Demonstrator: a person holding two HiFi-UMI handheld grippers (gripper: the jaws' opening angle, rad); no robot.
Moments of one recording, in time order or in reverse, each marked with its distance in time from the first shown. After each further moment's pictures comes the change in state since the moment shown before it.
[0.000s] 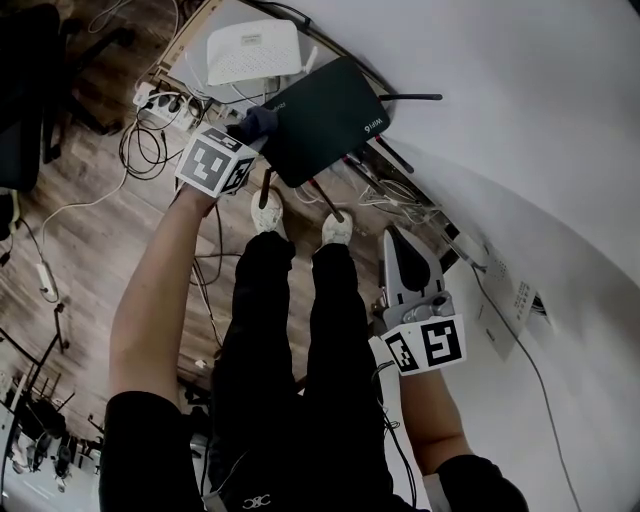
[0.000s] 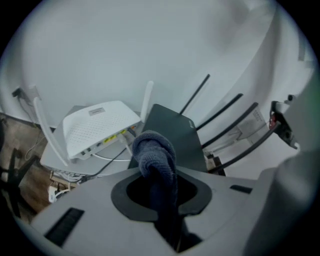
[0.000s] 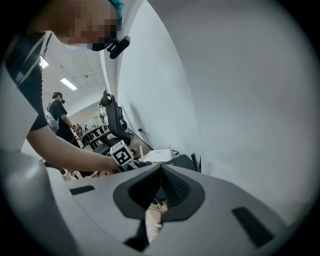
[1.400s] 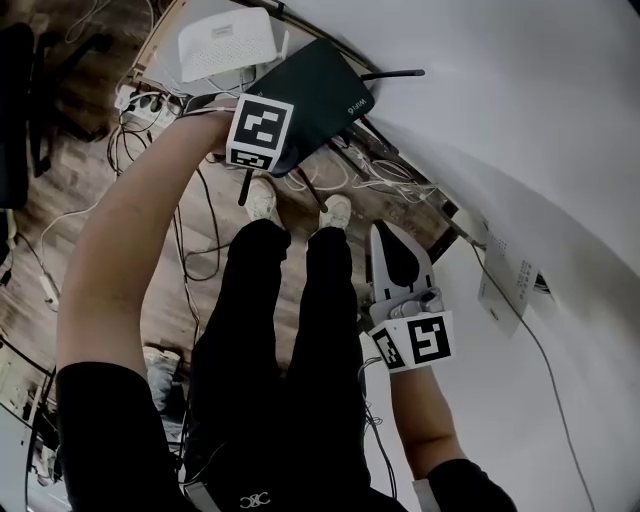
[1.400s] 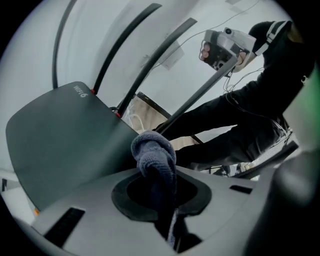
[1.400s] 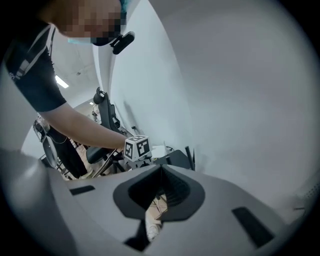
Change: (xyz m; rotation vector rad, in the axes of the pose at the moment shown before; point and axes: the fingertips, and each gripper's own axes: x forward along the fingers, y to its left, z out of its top) left arm 0.017 -0.096 -0.042 0.956 0.687 -0.698; right arm -0.008 -0.001 -0.015 0.035 0.032 -0.077
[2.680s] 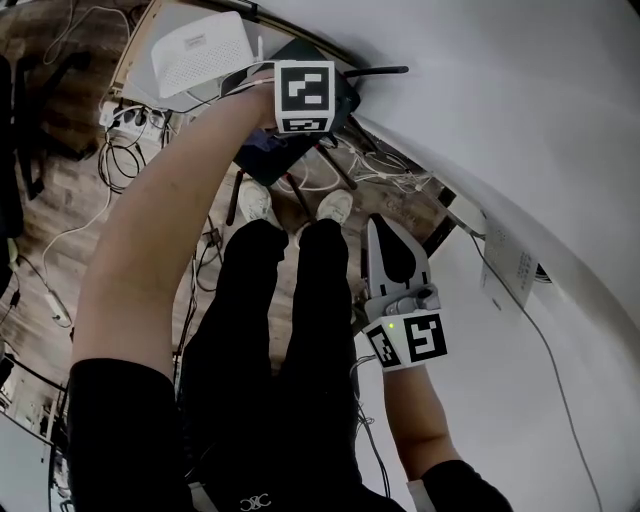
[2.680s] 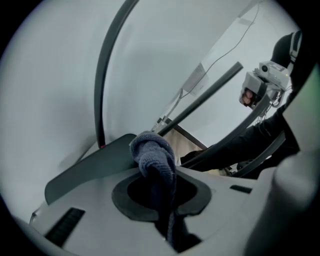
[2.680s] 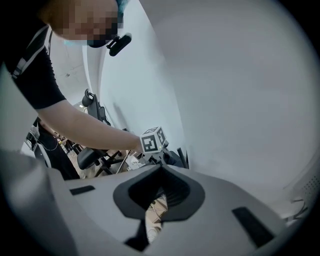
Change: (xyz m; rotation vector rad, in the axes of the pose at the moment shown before) left arm -0.042 0.110 0.095 -0.080 -0.221 0.217; right arm 0.013 -0.018 0.007 0.072 -0.009 -0.092
